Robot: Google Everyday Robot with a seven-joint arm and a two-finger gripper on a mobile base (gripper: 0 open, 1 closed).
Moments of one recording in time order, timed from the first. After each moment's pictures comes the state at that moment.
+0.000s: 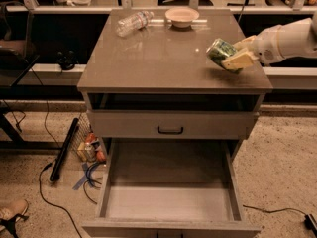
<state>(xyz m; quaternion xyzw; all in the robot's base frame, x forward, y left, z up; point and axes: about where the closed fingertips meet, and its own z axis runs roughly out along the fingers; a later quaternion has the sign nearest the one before) 0.709 -0.238 0.875 -0.47 0.75 0.12 0.45</state>
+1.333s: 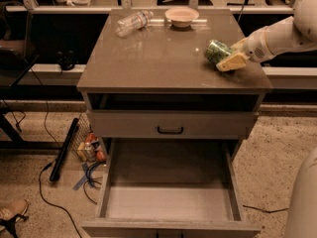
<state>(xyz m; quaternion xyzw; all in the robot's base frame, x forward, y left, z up) 0.739 -0.233 0.847 -0.47 0.78 0.13 0.40</state>
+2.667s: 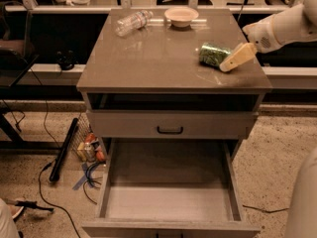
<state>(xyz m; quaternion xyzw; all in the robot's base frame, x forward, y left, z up) 0.741 -0.240 0.875 -0.47 0.78 0.12 0.41</state>
